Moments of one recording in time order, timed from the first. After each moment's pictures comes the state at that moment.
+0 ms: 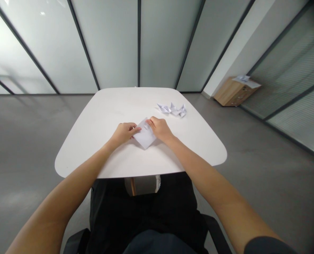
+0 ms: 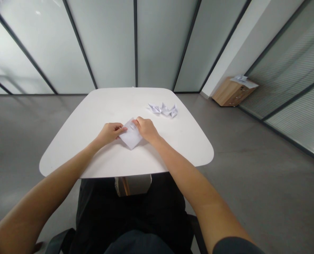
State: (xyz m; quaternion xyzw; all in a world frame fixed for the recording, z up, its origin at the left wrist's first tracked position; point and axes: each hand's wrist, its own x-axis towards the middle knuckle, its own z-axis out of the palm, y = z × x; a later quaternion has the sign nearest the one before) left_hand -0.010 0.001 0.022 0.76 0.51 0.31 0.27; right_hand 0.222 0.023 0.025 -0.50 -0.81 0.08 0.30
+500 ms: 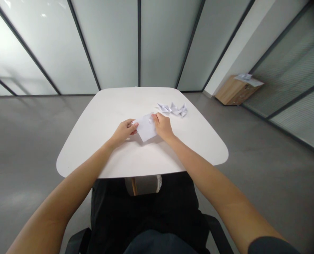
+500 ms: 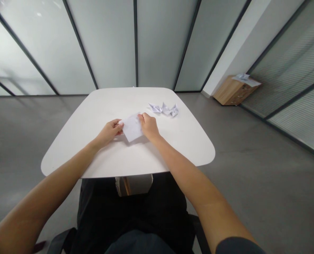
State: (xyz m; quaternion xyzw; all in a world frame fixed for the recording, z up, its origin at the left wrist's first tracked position) left_hand -0.007 0.006 0.007 0.62 0.45 0.43 0.47; right_hand 0.223 0.035 0.018 -0.53 -0.74 0.07 0.40
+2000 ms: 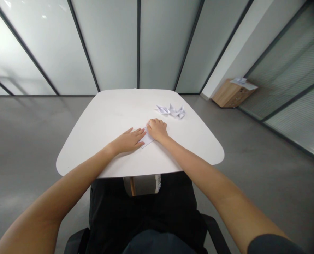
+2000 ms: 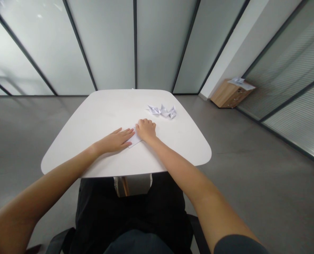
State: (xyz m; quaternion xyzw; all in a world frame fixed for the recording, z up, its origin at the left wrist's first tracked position) left_hand -0.007 -0.011 -0.002 0.93 0.36 0.06 0.03; right_hand 0.207 0.035 0.004 -0.63 -0.76 -0.01 0.15
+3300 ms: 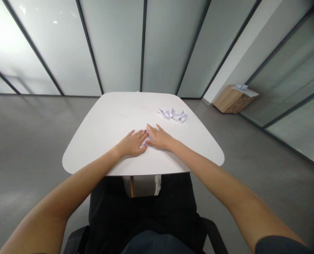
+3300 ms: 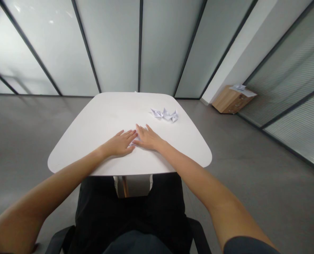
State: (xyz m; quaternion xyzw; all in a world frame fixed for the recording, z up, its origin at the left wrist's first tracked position) left_hand 0.004 -0.034 0.009 0.91 0.41 0.04 0.00; right_hand 0.236 0.017 0.004 -0.35 -0.93 0.05 0.08
